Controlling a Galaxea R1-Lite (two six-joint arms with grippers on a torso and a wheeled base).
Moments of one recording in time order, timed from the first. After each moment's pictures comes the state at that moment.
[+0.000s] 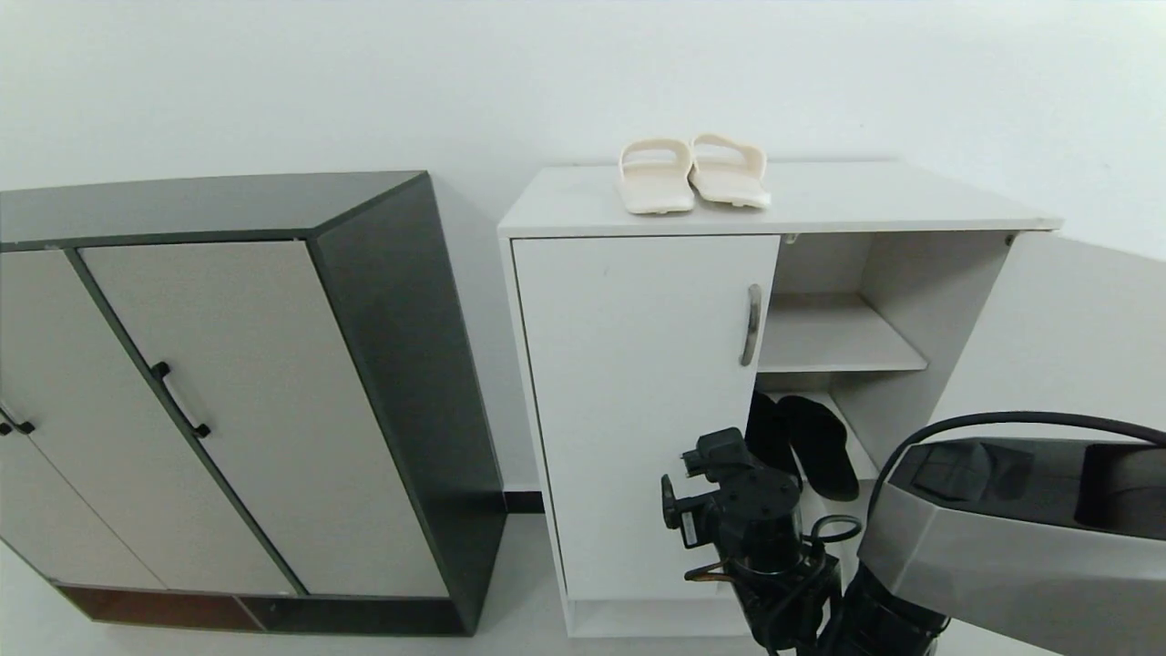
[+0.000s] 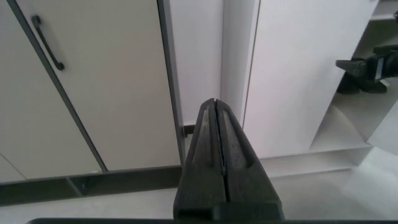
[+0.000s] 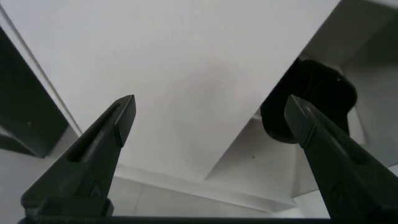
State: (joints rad) left arm 0.00 0.00 0.00 0.00 -0.05 0.03; right arm 0.80 2.30 -0.76 -1.33 -0.64 -0.02
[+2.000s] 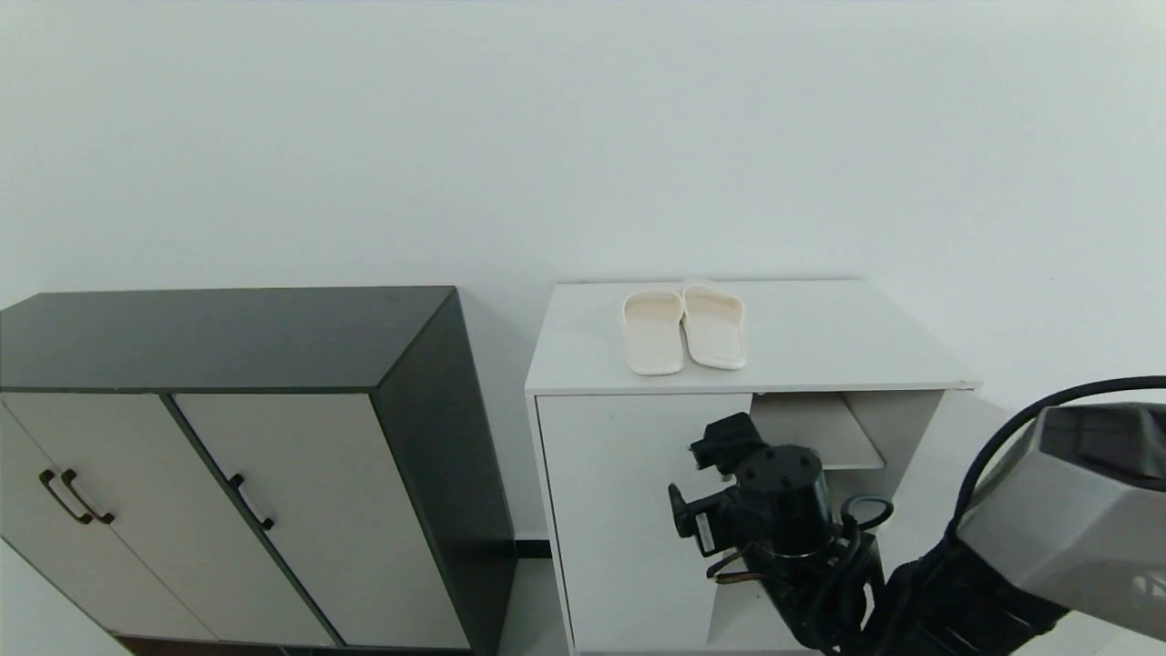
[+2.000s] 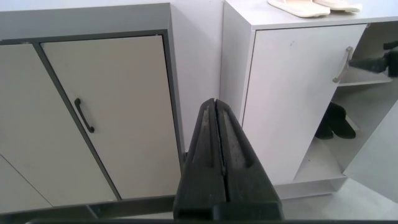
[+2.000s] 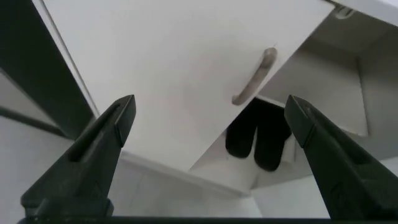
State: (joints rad) left arm 0.00 0.00 0.00 0.00 -0.05 0.03; right arm 0.81 2.09 -0.73 -1.00 -0.57 0.02
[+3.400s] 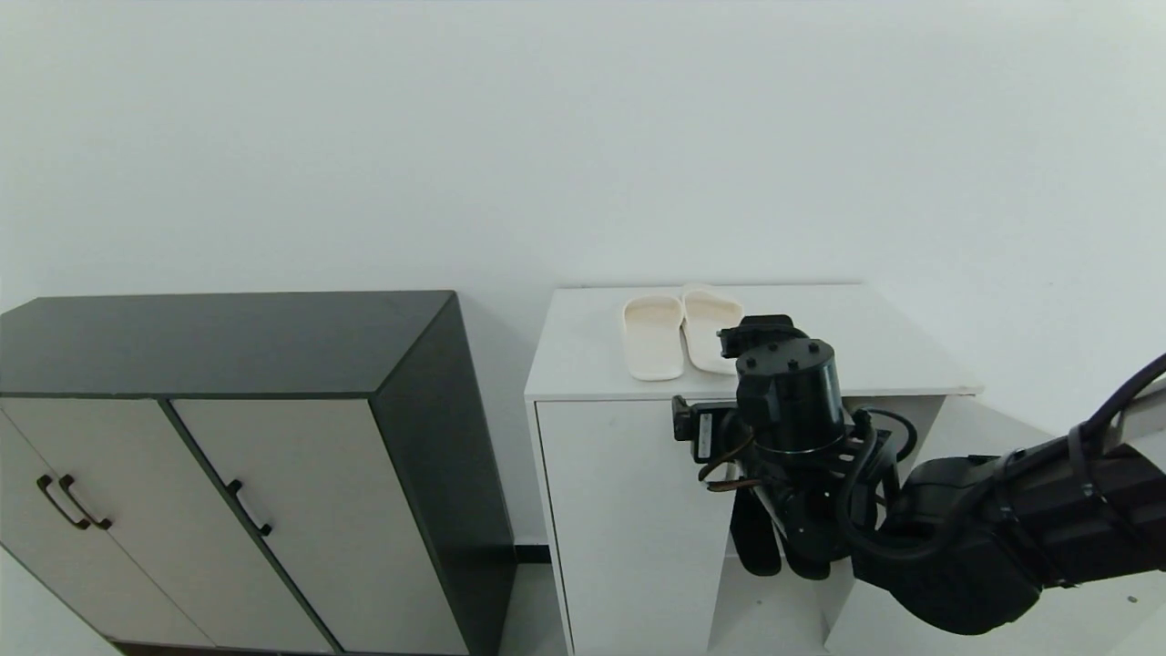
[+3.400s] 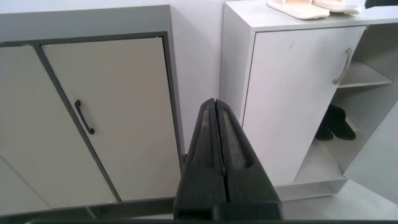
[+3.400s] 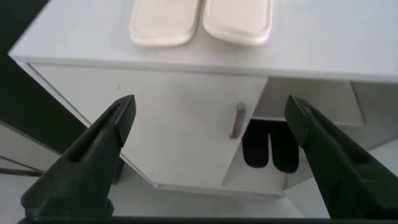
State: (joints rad) left arm 0.00 0.00 0.00 0.00 -0.05 0.03; right arm 0.80 1.94 -0.99 -0.65 -0.68 0.25
